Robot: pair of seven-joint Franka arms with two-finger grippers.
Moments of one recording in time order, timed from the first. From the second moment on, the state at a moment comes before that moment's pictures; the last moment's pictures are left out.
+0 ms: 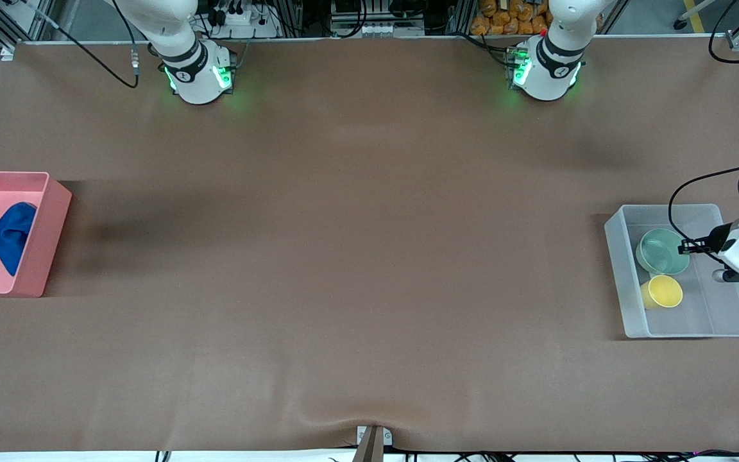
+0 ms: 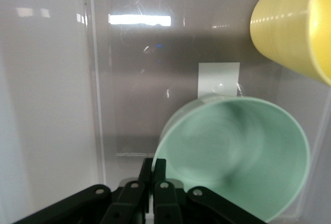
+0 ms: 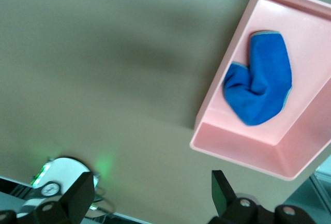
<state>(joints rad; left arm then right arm) 0.64 0.59 -0.25 -1.80 0.22 2.24 0.25 -0.29 0.37 -0.08 -1.30 -0.10 1.28 -0.66</state>
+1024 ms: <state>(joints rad) 0.61 0.50 -0.32 -1.69 0.22 2.08 0.23 -0.05 0.06 -0.10 -1.48 -0.01 1.33 -0.15</state>
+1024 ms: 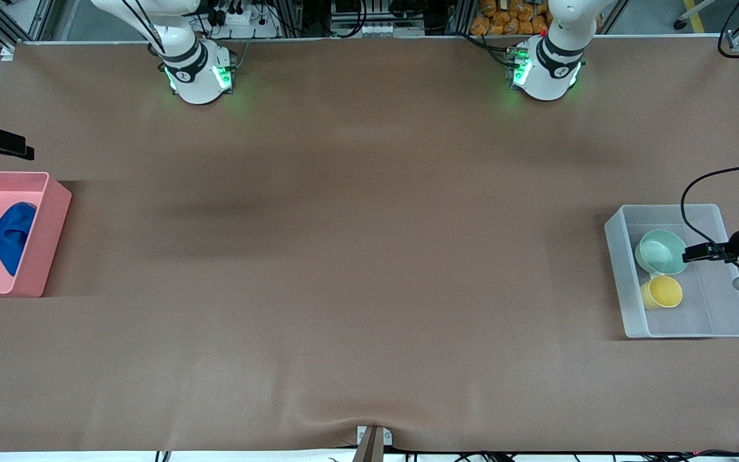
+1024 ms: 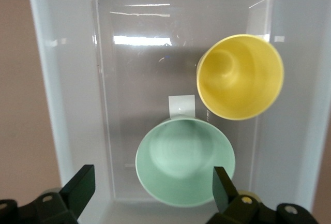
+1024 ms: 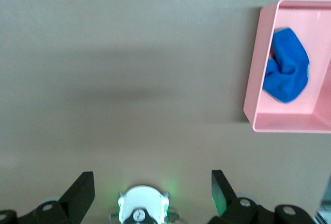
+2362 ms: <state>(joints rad) 0.34 0.19 -0.27 -1.64 0.13 1.85 -0.05 -0.05 -0.02 -0.09 -1.52 0.05 1.39 -0.14</state>
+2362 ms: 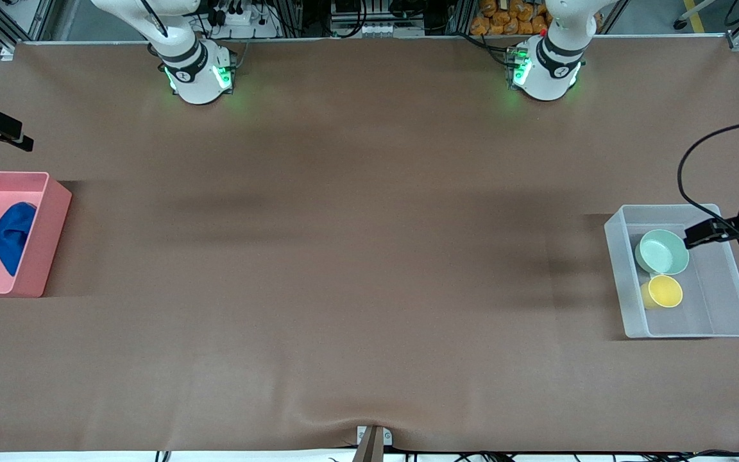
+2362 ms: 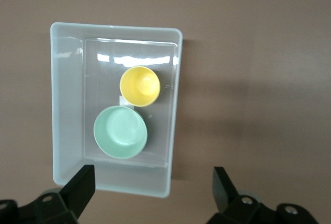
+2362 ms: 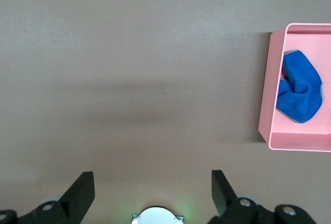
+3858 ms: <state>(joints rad) -0.02 -0.07 -0.01 -1.65 0.00 1.63 -0.10 -0.04 -0.02 -0.08 -1.52 0.04 1.39 -0.15</state>
